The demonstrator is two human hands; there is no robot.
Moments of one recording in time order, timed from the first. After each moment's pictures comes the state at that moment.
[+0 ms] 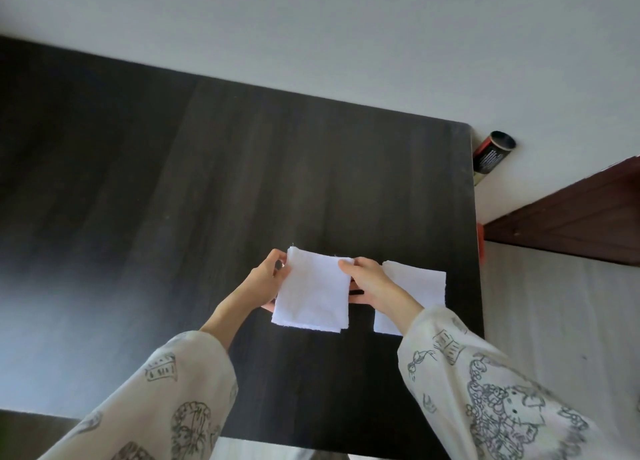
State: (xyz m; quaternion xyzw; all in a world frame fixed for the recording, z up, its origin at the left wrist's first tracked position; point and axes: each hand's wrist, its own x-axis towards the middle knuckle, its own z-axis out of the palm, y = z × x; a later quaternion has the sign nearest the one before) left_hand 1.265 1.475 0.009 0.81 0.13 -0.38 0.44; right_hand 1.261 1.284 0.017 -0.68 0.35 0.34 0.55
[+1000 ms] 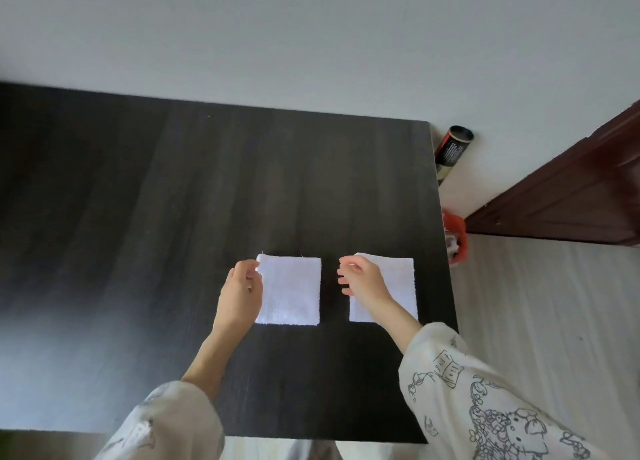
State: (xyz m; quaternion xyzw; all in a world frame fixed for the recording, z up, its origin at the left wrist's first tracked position) left_hand 1.215 1.455 0.028 0.89 0.14 -0.14 0.41; right_hand 1.220 1.252 0.036 -0.77 0.29 0.20 0.54
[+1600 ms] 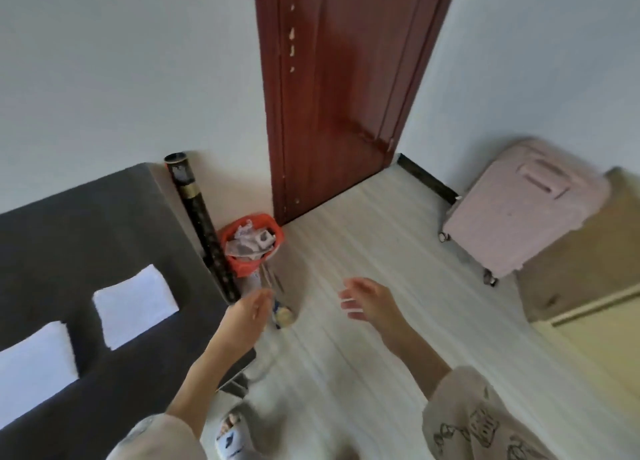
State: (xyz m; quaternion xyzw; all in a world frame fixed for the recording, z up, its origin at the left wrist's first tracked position) left_hand 0.992 1.139 0.093 0.84 -0.31 -0.29 0.32; right_hand 0.836 0.978 0.124 -0.59 0.47 -0.09 0.65
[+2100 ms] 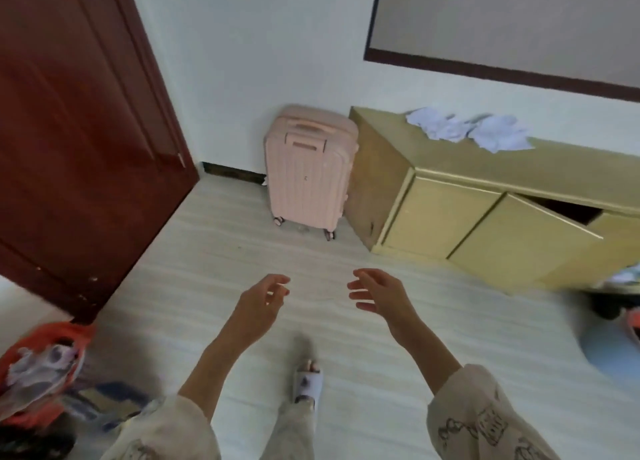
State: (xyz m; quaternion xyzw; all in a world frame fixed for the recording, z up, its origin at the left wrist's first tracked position) left_hand 0.710 0.830 0.120 0.64 -0.59 -0.40 0.27; right_hand 0.494 0.813 0.141 -0.40 0.64 -0.35 0.56
